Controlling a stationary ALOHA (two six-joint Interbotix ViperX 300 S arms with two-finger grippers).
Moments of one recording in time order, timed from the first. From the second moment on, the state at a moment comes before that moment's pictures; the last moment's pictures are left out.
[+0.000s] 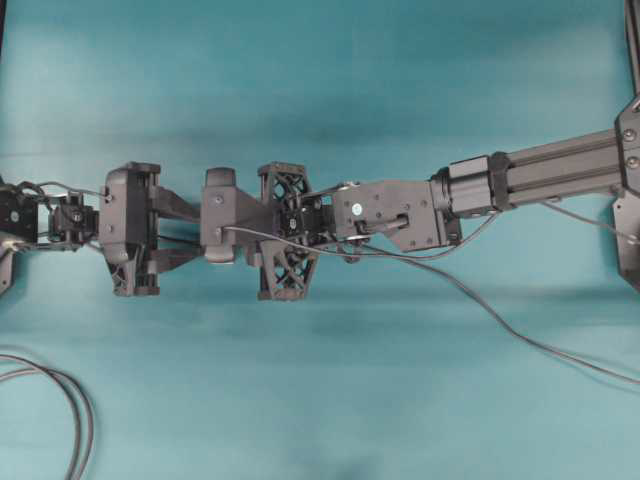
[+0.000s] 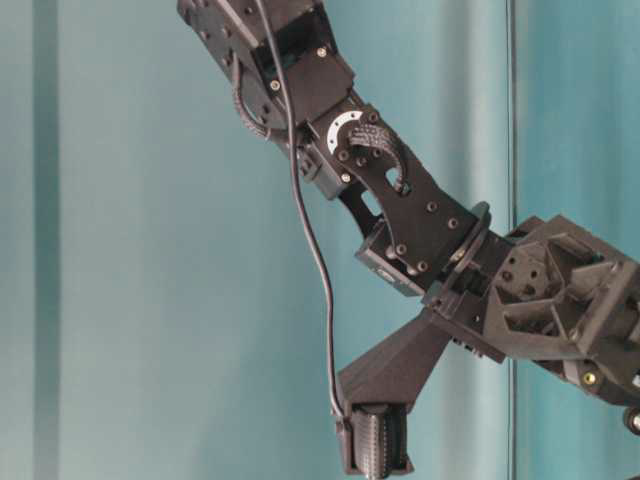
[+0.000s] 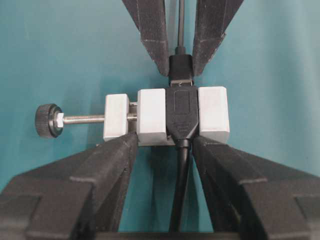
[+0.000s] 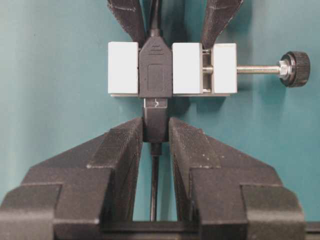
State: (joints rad) left arm 0.03 0.09 1.20 -0.02 -0.70 0.13; right arm 0.00 0.47 0.16 -0.17 0.23 0.15
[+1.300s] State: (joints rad) left arm 0.03 0.06 1.17 -0.02 -0.64 0.13; right arm 0.01 0.48 0.13 -0.17 0.28 0.08
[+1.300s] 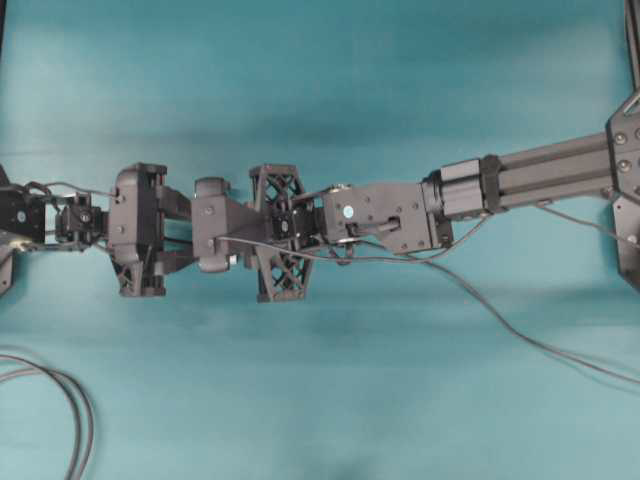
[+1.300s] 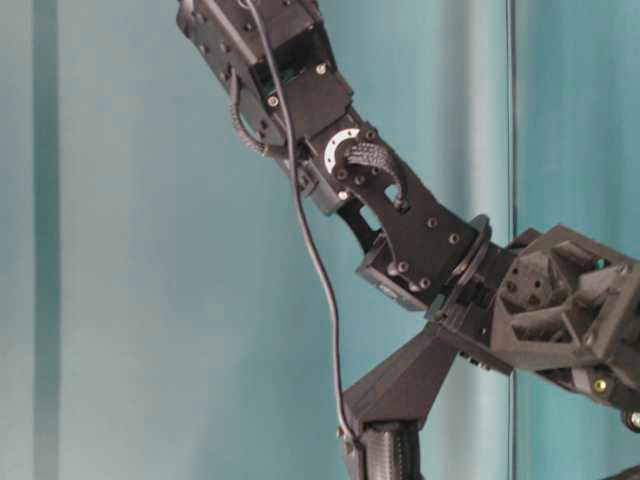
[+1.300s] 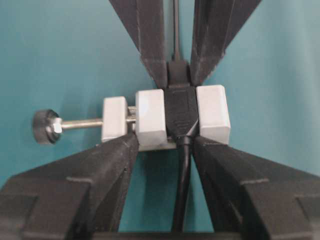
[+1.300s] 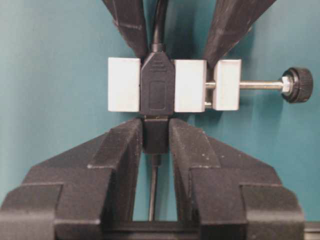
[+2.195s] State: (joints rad) left arm 0.02 -0.33 1.31 -0.02 -0.41 0.13; right arm 0.00 0.16 0.44 -0.17 0.21 0.18
